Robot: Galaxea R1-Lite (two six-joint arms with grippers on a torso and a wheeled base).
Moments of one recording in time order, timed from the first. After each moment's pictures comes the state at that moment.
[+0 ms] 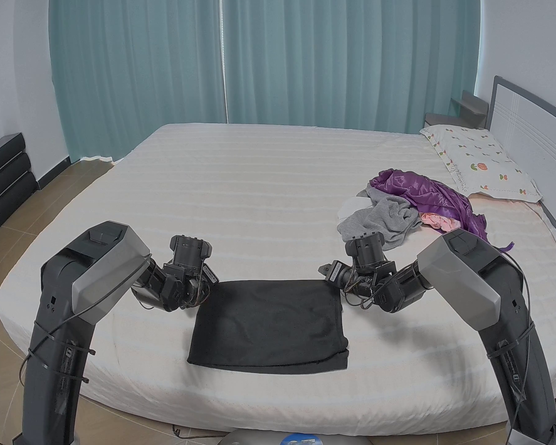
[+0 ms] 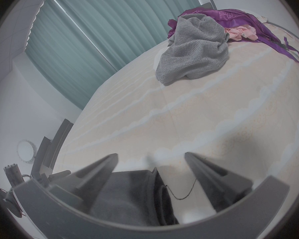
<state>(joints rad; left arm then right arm) -0.26 2.60 -1.45 -0.41 0.24 -0.86 0.41 2.70 -1.62 -0.47 -0.09 0.73</state>
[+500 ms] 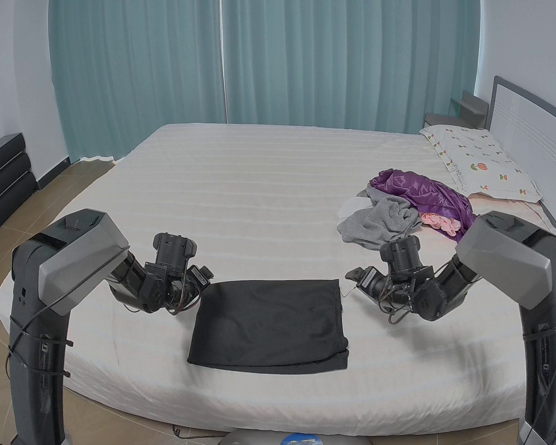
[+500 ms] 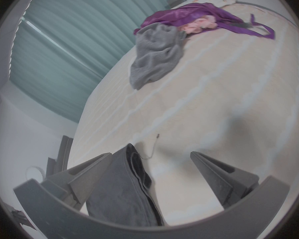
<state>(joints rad) -0.25 2.45 -1.24 -0.44 0.13 -0.93 0.37 2.45 -1.18 -0.59 -0.06 0.92</state>
